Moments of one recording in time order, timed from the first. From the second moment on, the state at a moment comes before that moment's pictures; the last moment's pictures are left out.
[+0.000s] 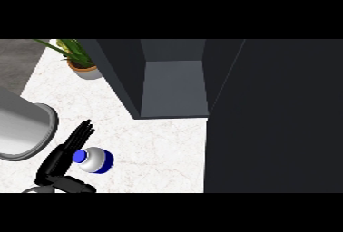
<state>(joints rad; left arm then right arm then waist) -0.08 0.23 0.19 -0.93 -0.15 -0.52 -0.65 0.92 -0.12 0.21 -2.49 -0.10 0.29 -0.16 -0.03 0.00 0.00</state>
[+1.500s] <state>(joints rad) -0.30 0.17 0.13 -0.45 -0.08 -0.52 -0.83 1.00 -0.12 0.22 -2.48 -0.08 0.32 -0.25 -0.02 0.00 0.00</state>
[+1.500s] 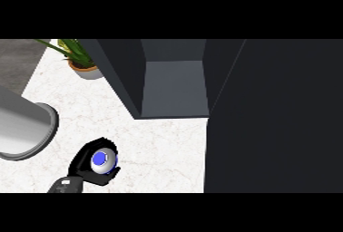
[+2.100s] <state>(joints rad) -0.29 0.02 0.16 -0.52 0.20 -0.27 -0.87 1.01 -0.12 0.22 -2.48 -0.08 0.33 -0.25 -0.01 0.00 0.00</state>
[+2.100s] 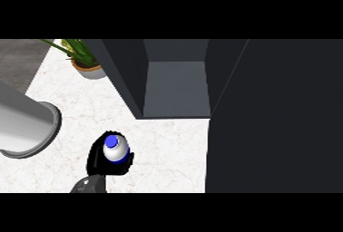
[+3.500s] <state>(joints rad) -0.67 0.00 -0.39 -0.88 0.47 0.46 -0.39 0.96 -0.10 0.17 -2.46 -0.10 0.33 -0.23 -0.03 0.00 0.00</state>
